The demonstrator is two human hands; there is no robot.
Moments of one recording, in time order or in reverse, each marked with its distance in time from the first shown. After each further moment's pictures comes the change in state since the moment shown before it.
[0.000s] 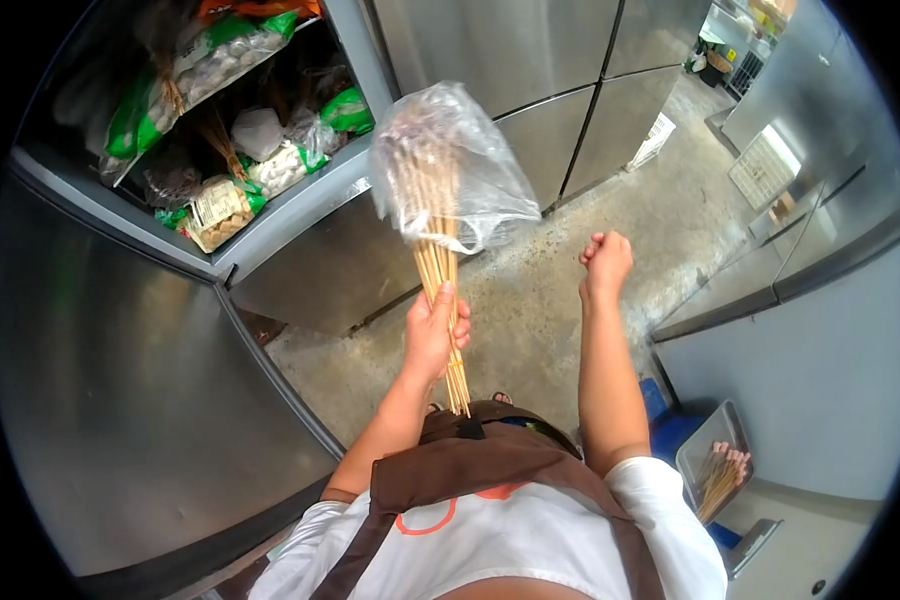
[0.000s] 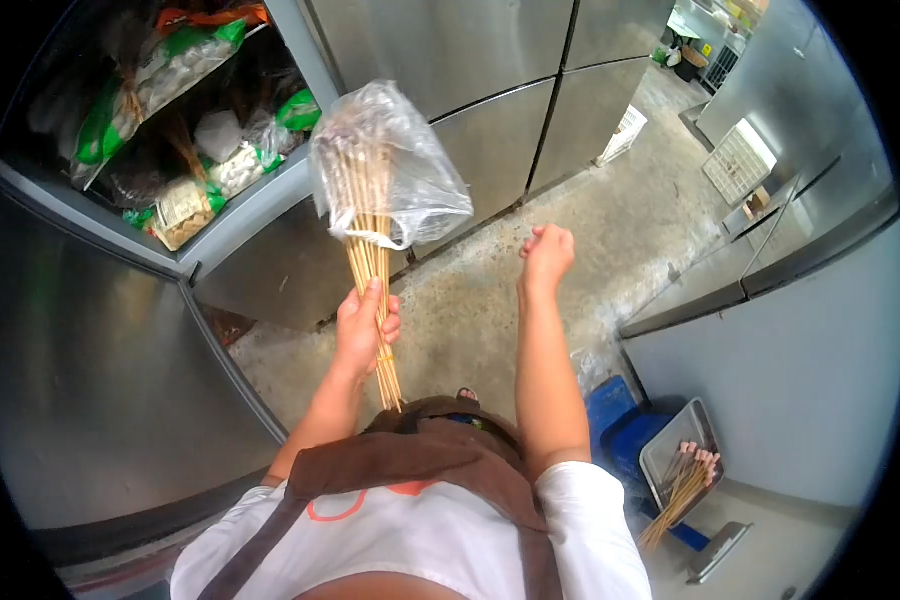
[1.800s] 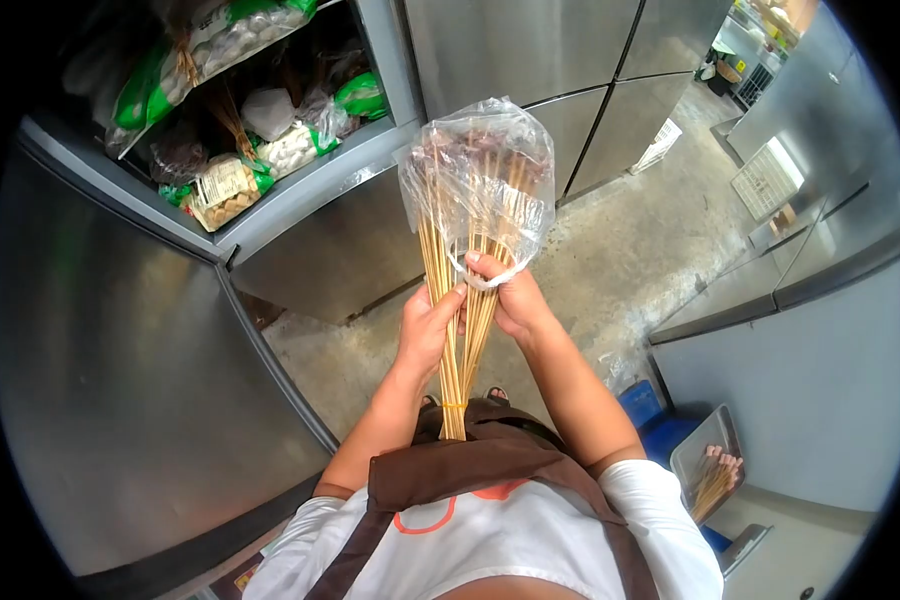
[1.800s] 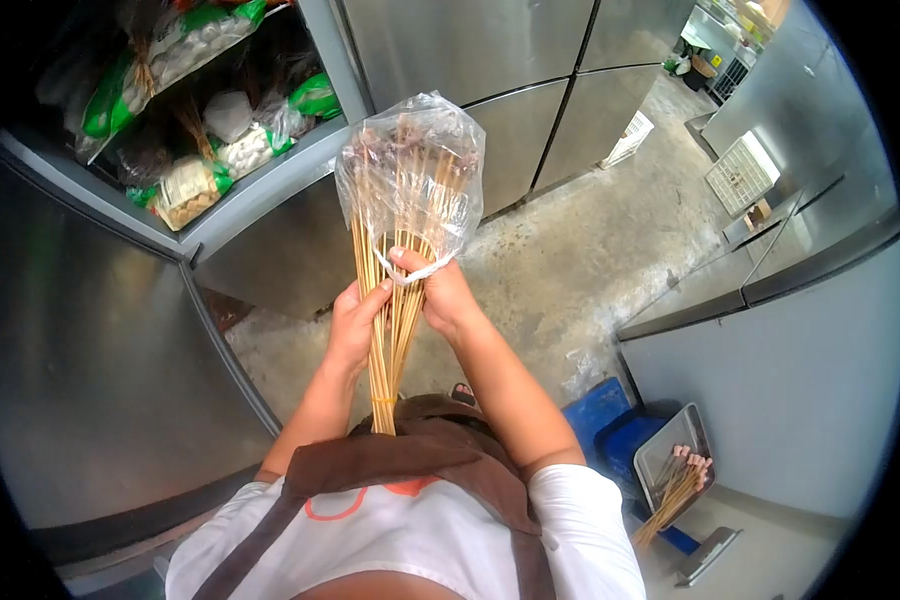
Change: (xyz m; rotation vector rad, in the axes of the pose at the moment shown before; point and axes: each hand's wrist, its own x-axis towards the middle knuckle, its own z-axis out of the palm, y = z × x) left_hand -0.010 0.010 -0.013 0.098 -0.066 0.116; right_hand -0.111 -0.038 0.070 0.527 -0.797 0.784
